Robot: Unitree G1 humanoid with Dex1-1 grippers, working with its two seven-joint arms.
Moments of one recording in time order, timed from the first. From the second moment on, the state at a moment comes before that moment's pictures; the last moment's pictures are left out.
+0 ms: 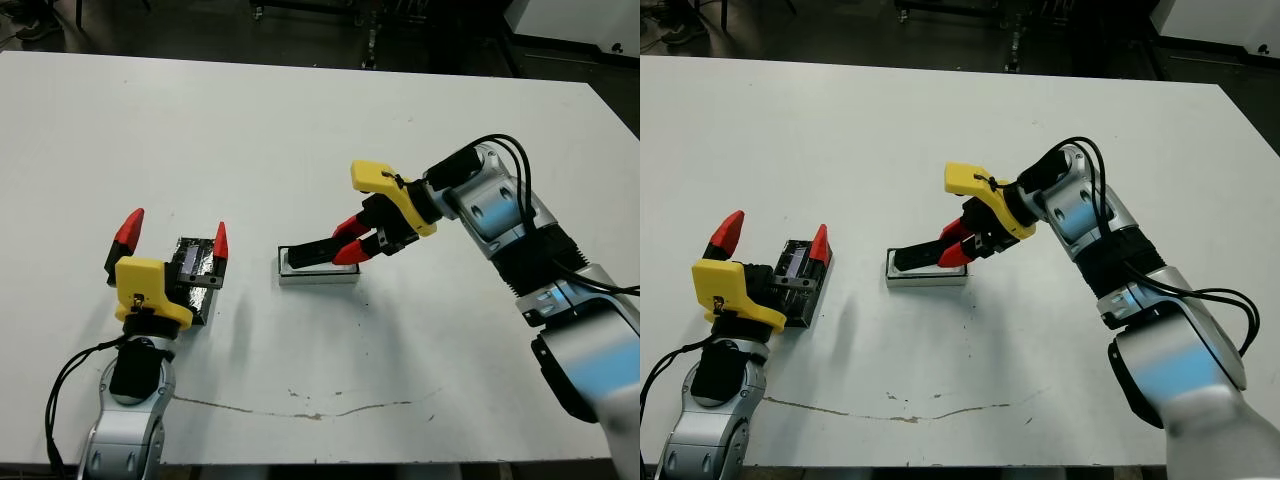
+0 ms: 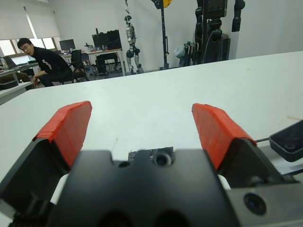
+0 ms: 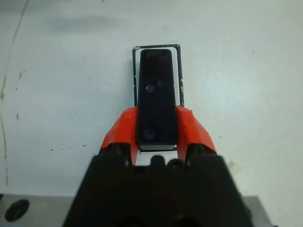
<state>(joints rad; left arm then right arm) 0.12 0.16 0.02 -0.33 0.03 0.01 -0.02 -0.98 -0.42 0.51 0.54 -0.05 0.38 1.41</state>
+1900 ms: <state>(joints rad) 0.14 0.15 0.02 -0.33 0.02 0.01 -0.02 -0.97 -0.35 0.52 0.58 -0.12 0.32 1.39</state>
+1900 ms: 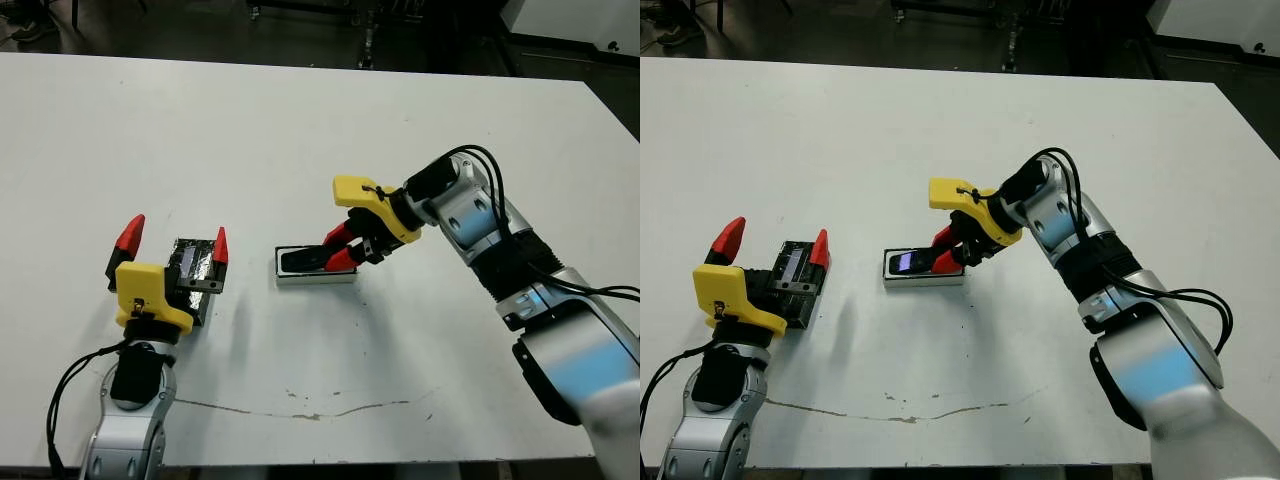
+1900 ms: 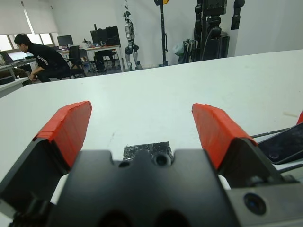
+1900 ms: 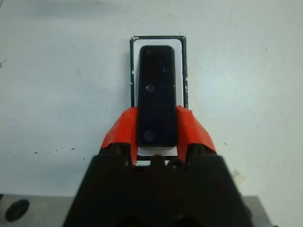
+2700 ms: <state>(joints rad) 0.14 0.14 0.02 -0.33 0.02 0.02 -0.02 -0.93 -0.33 0.52 0.53 -0.14 0.28 1.32</state>
